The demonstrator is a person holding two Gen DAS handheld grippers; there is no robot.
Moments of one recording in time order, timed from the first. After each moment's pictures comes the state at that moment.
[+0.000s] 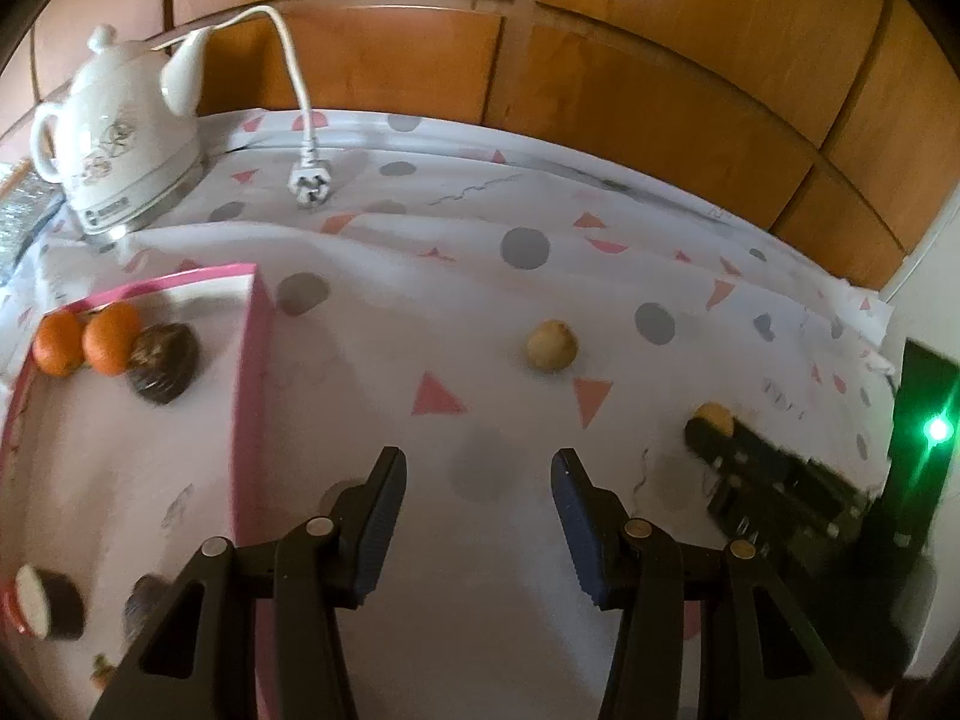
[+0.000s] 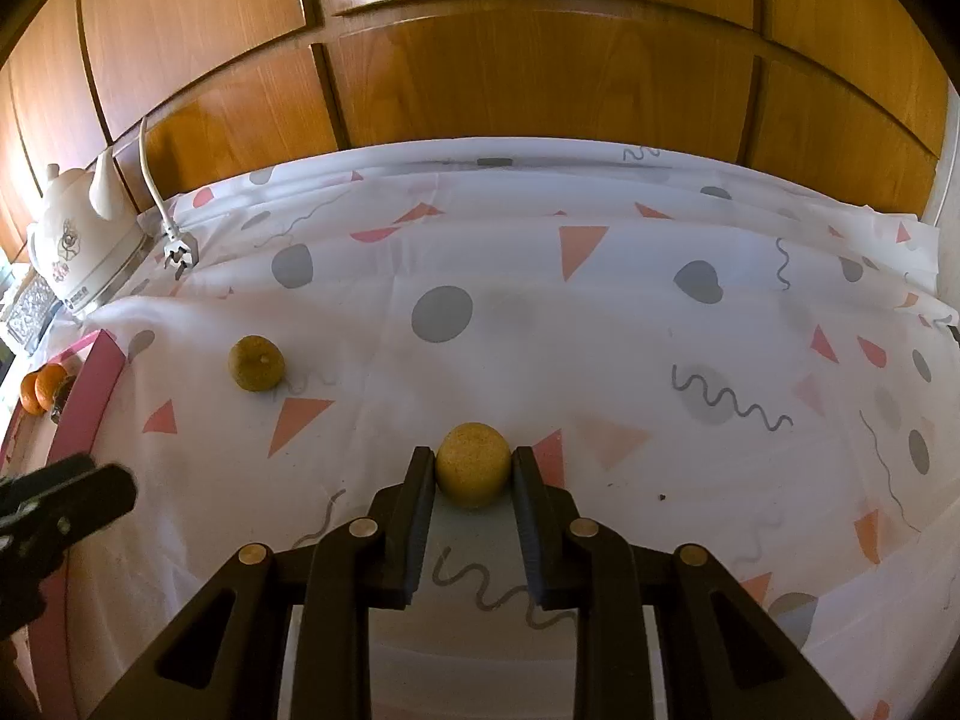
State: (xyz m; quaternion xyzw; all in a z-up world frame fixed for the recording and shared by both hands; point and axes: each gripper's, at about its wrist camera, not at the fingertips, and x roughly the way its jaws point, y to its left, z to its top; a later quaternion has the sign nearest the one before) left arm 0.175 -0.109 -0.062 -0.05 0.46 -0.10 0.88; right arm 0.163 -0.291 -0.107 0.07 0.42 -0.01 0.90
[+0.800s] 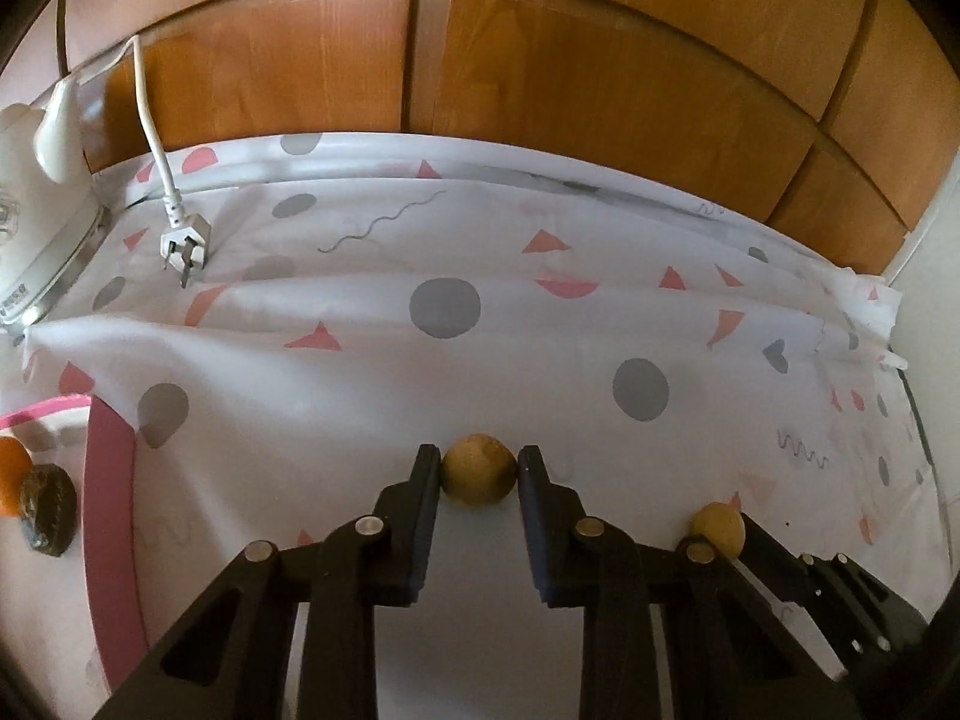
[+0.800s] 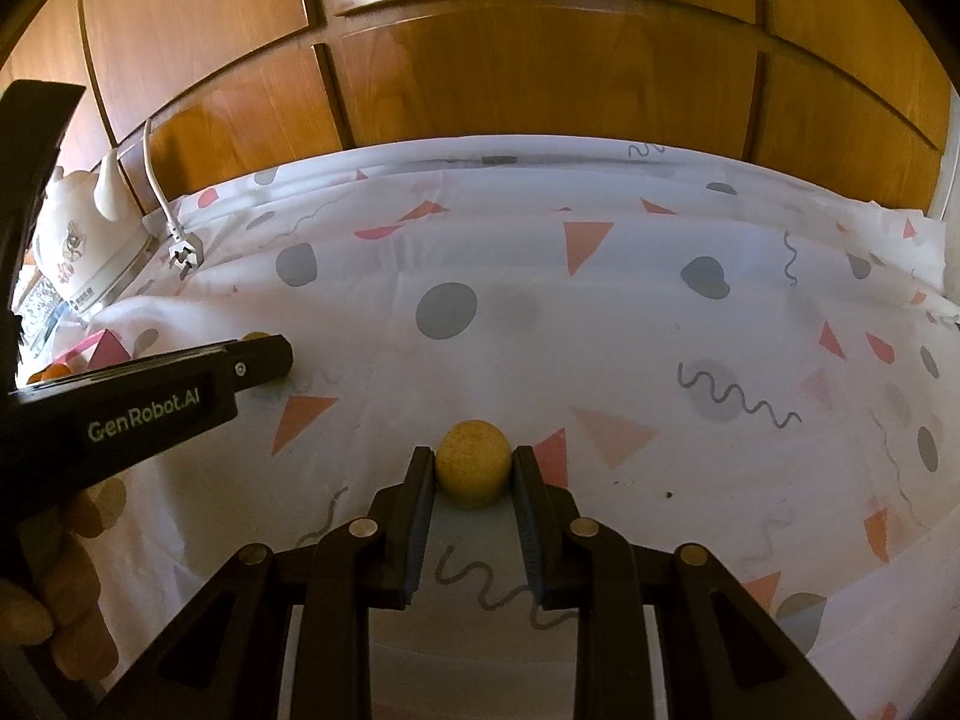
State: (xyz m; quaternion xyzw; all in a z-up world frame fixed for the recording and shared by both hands) left arm 0.240 -0.157 -0.082 -0.01 0.46 -0.14 0.88; right arm 0.164 -0.292 -0.109 0.08 0.42 0.00 0.91
